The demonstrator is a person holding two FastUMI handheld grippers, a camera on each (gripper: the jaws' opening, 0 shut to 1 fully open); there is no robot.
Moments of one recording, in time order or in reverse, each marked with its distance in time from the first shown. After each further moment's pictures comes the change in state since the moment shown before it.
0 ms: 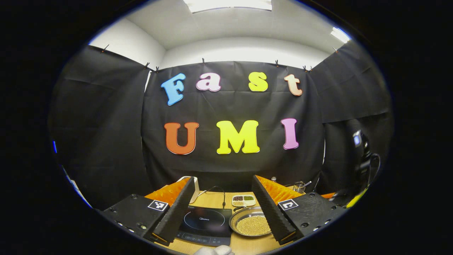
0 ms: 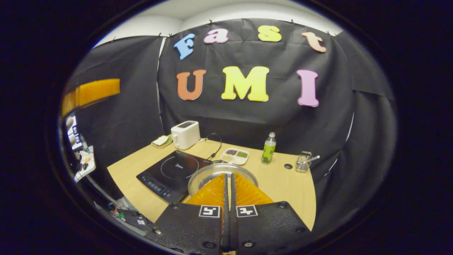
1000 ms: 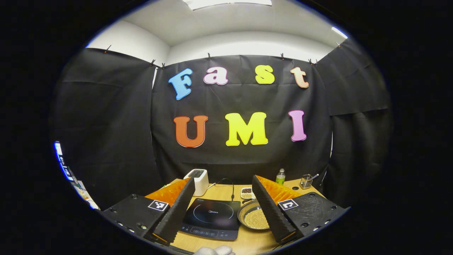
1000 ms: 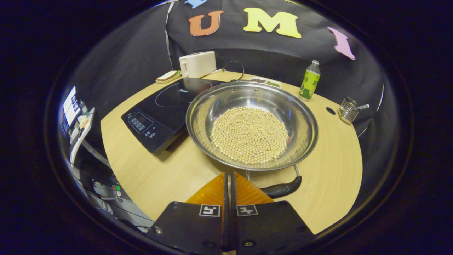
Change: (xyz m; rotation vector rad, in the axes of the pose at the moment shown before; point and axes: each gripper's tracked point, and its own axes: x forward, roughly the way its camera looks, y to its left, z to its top) left arm -0.016 0.017 -0.018 0.018 0.069 0.075; right arm 0.115 0.038 -0.195 -0.031 0.421 0.110
